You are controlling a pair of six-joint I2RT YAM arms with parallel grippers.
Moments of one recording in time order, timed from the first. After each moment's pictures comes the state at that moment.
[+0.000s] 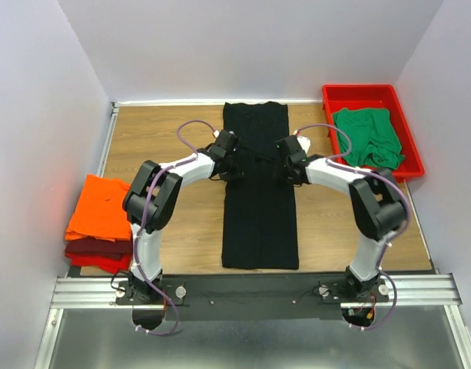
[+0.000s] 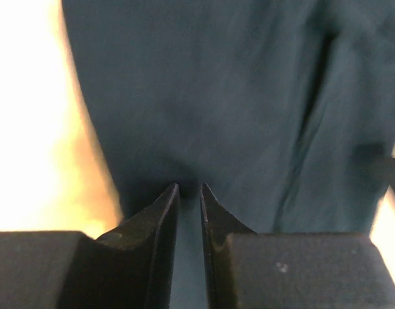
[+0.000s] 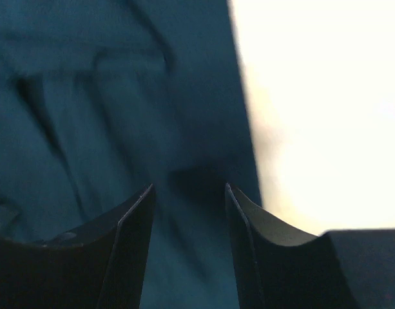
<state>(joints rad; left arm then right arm) -0.54 1.96 1.28 -0.28 0.07 -0.67 0.50 1.76 1.10 -0.27 0.27 0.68</state>
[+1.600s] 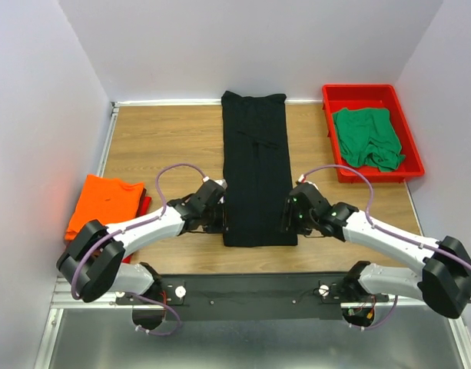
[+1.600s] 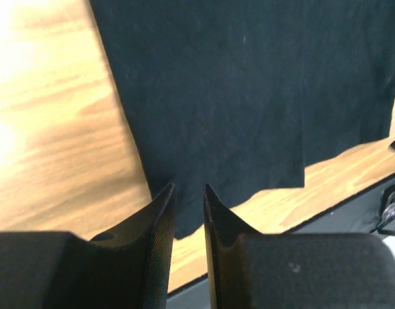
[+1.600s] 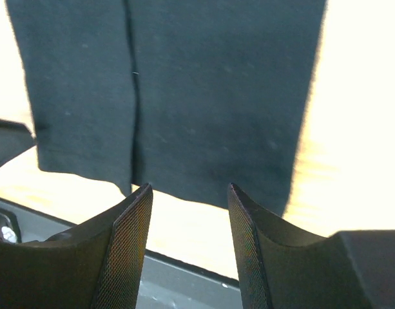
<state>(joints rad) -0.74 1.33 0.66 -0.30 0.12 -0.74 0.76 1.17 0.64 -0.42 0.04 0.79</state>
